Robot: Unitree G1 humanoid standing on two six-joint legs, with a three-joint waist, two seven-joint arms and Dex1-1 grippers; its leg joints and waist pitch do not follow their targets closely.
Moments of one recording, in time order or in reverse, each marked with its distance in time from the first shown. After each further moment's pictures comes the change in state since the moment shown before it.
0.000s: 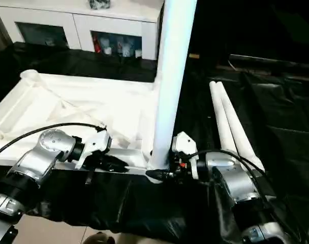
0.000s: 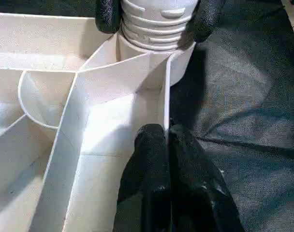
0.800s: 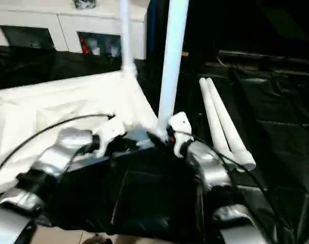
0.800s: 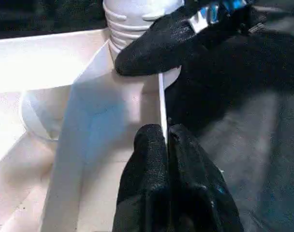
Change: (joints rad) left arm -0.039 -0.125 0.029 0.028 0.069 0.083 0.324; right arm -0.150 0.207 -0.111 0.307 -0.106 -0.124 -0.509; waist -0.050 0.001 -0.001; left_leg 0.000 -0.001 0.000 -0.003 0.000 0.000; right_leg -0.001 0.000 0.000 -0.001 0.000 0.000
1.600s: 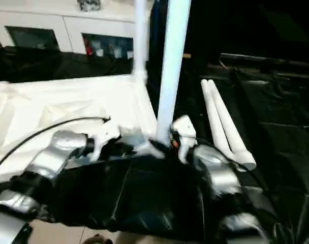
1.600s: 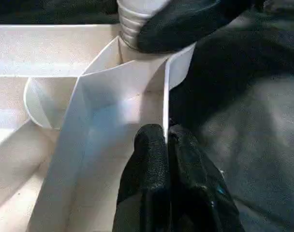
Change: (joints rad) left arm -0.011 -0.032 0.019 0.026 -0.002 0.061 0.075; right arm 0.027 0.039 -0.047 -0.068 0.040 0.122 -0.117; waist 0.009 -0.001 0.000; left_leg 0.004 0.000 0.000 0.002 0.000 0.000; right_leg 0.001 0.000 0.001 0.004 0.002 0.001
